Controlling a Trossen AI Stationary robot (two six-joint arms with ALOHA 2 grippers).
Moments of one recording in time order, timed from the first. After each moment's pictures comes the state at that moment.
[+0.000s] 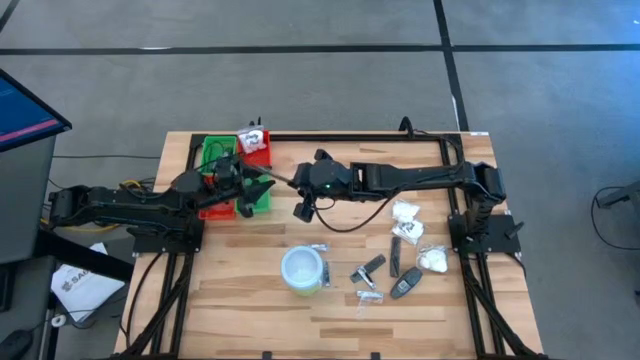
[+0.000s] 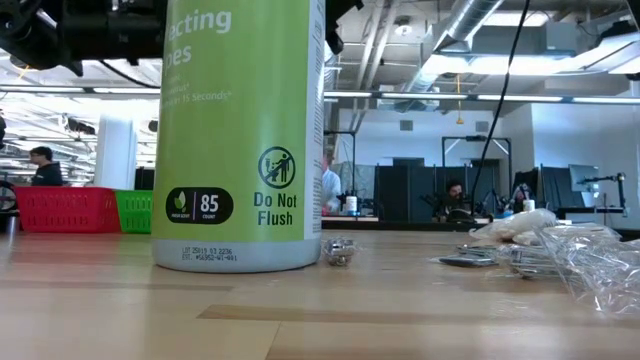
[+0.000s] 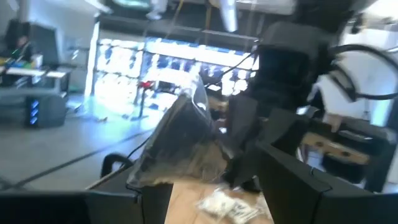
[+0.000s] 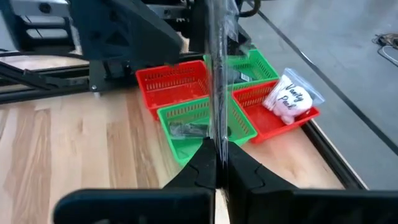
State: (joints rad) left arm 0.20 0.83 0.26 0.80 -0.08 -0.17; right arm -0.01 1.86 1.67 -0.35 0.31 0.08
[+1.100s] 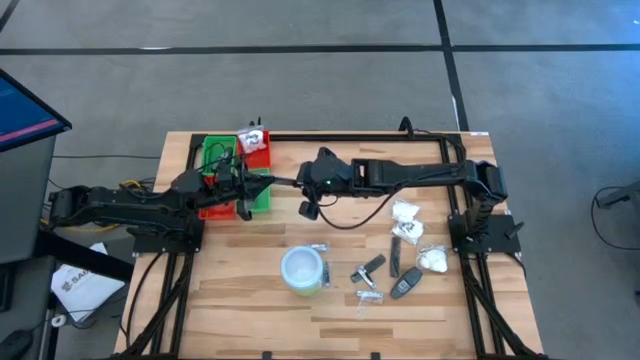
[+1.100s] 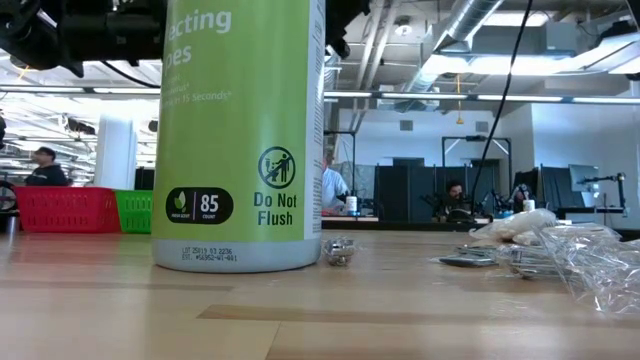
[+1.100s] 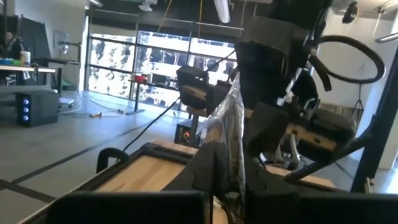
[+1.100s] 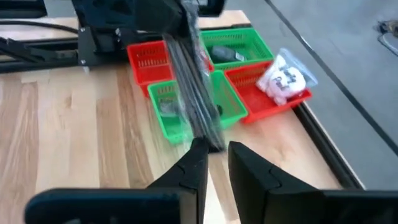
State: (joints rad) left arm 0.20 0.83 0.26 0.77 -0.05 -0.16; right arm -0.03 1.84 1.67 -0.45 0.29 0.05
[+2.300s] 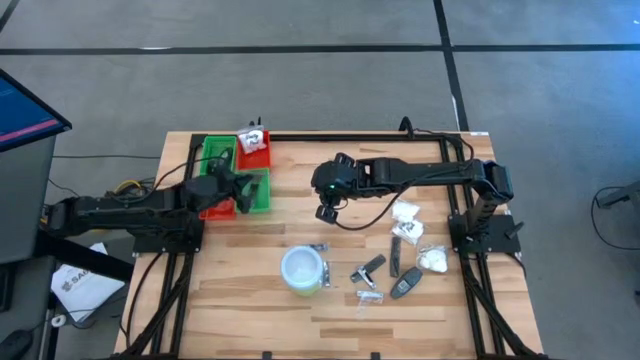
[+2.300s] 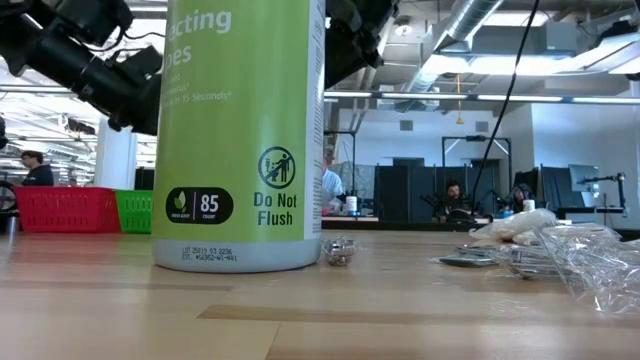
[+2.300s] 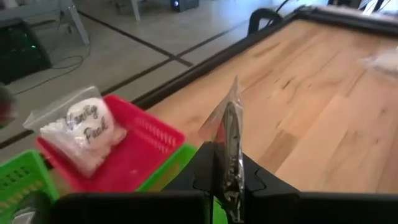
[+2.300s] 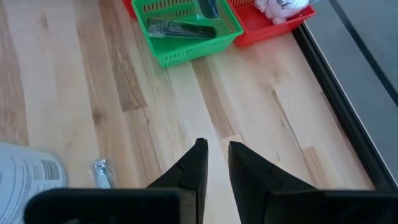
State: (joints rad) left arm 0.22 0.59 0.26 -0.11 -0.55 -0.18; right arm -0.02 1.81 1.66 -0.76 0.29 0.14
